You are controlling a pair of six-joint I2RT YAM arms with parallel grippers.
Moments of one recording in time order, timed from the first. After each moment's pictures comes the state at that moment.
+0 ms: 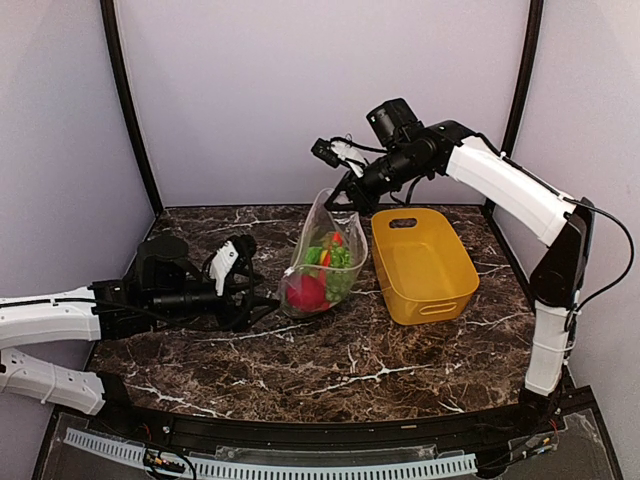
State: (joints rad) left arm -0.89 1.02 0.64 0.01 0.15 0.03; right arm 0.71 1.95 2.10 -0.94 -0.49 -0.37
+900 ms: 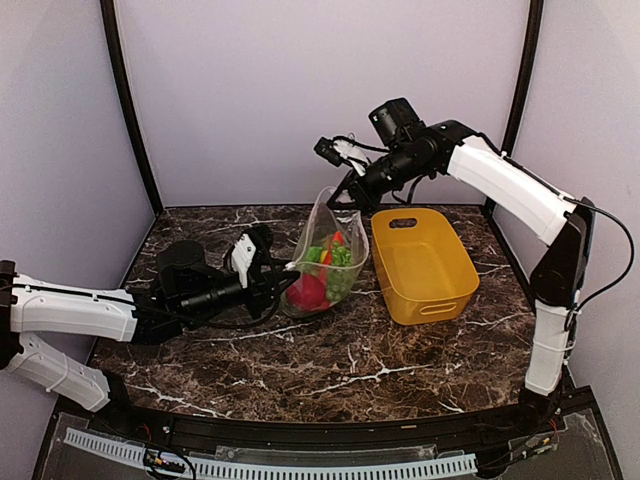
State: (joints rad) left arm -0.92 1.26 0.61 0.54 0.07 0.09; right arm 0.69 1.95 2.10 -0.94 -0.49 -0.36
